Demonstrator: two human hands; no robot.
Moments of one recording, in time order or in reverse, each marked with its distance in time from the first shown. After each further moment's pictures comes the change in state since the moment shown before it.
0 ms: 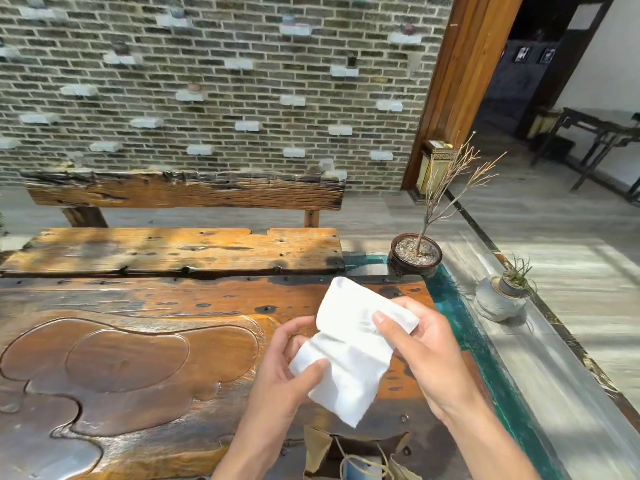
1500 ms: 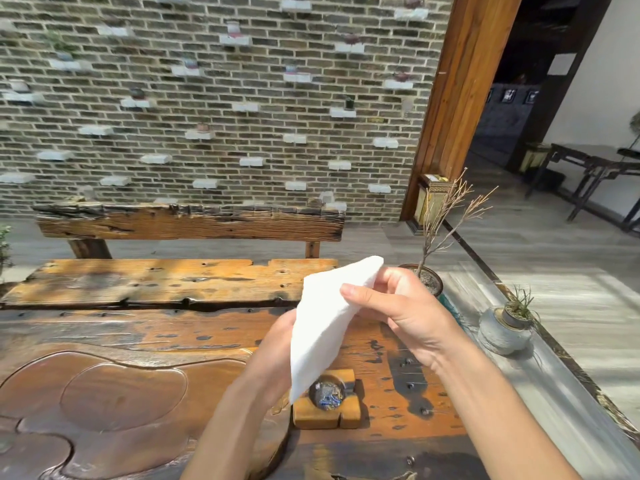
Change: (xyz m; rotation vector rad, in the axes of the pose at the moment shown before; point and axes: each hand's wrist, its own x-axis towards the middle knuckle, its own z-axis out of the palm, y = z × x) left_hand 0.052 0.068 0.013 -0.075 -0.276 -0.133; right_hand 0.059 -0.074 0.017 0.075 -0.210 0.116
